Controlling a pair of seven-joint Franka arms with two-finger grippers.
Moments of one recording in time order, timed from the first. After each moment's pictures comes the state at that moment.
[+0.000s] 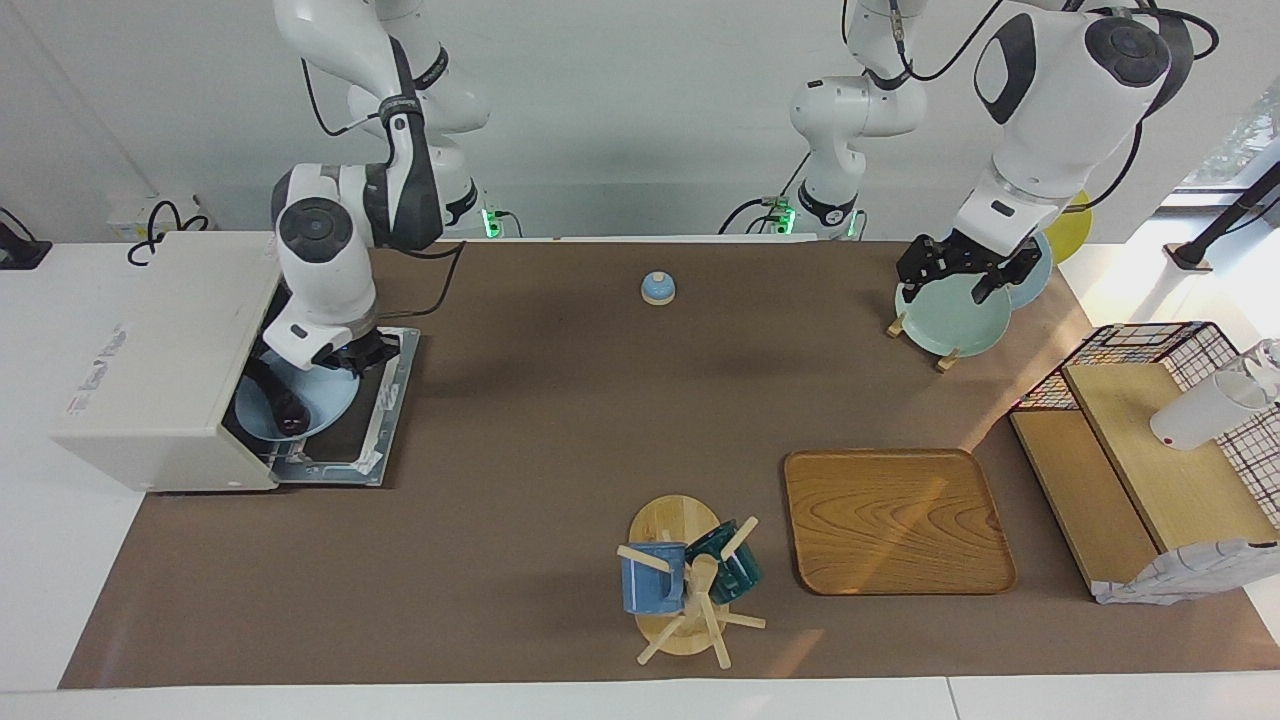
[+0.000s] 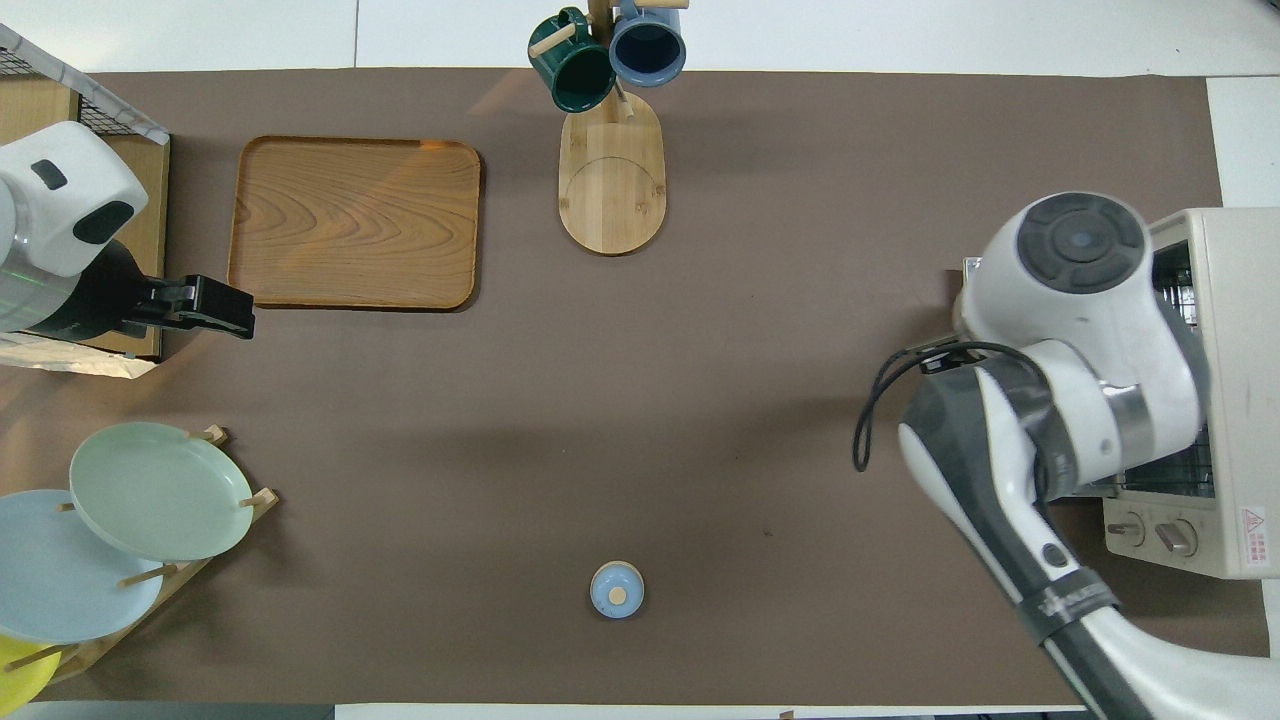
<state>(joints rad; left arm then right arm) -0.06 -0.01 -0.10 -1.70 -0.03 1.64 -0.06 0.26 0.09 0.00 -2.00 -0.26 1.93 0.16</state>
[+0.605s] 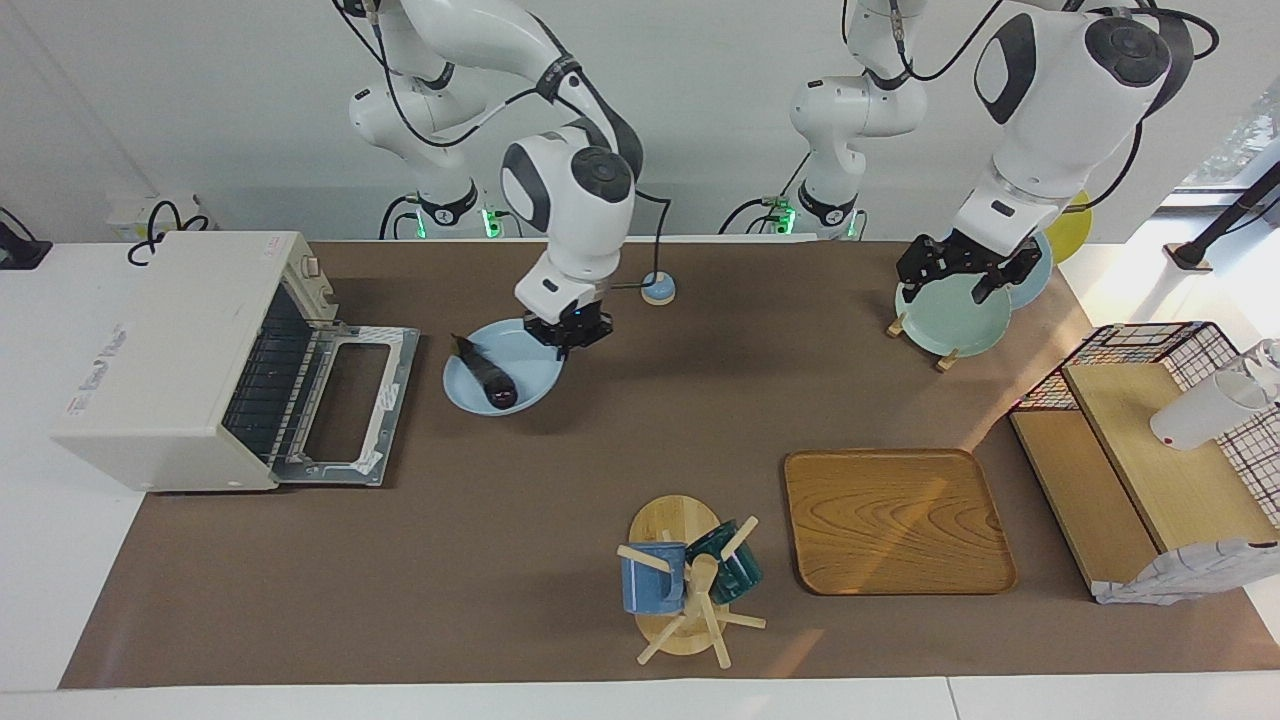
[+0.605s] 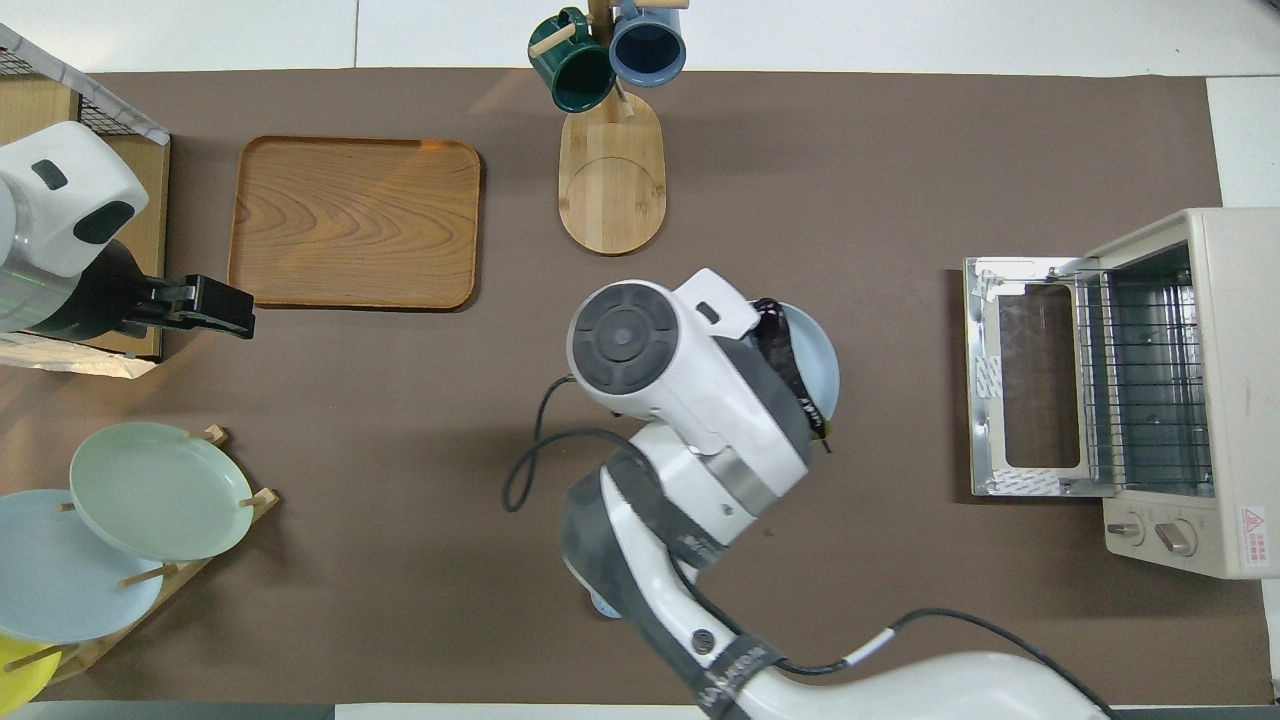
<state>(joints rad) -0.06 -0.01 -0.10 -1.70 -0.03 1.64 -0.06 0.68 0.41 0.01 -1.62 -0.13 1.93 0.80</state>
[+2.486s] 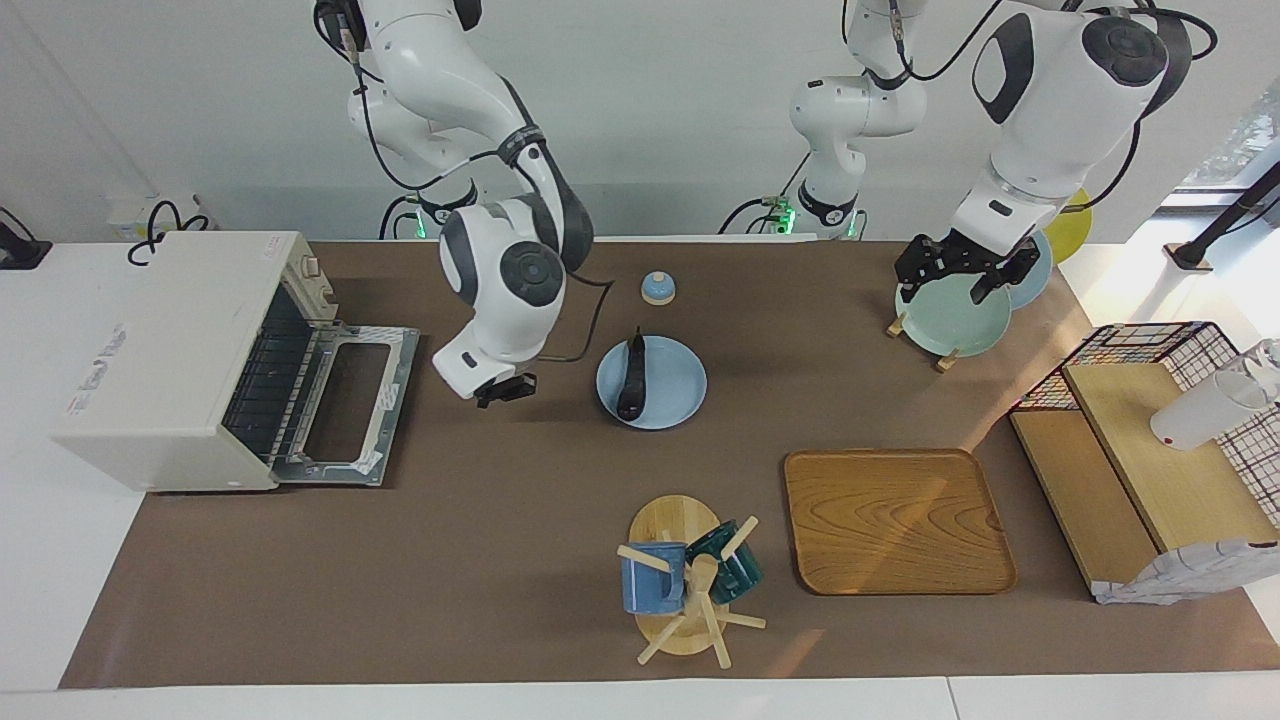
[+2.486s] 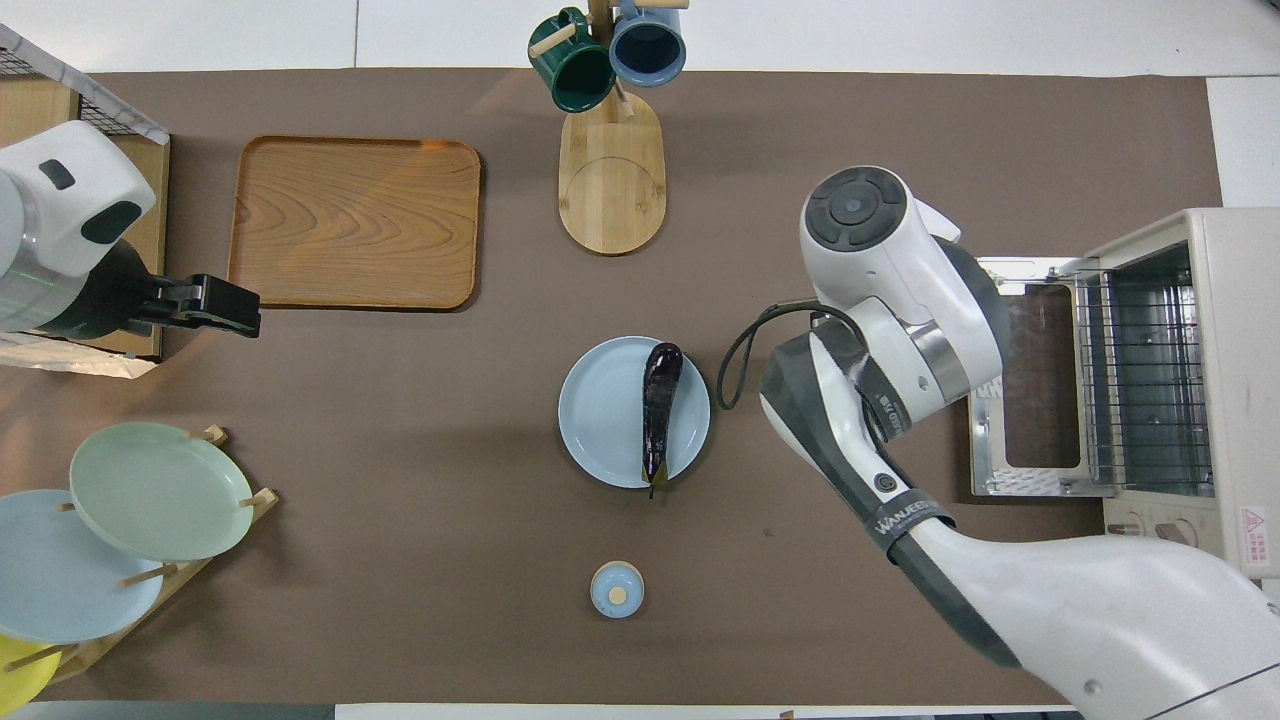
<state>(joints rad) -0.06 -0.01 -0.11 -1.70 -0.03 1.65 -0.07 0.34 0.33 -0.02 -1.83 -0.30 1.91 0.48</state>
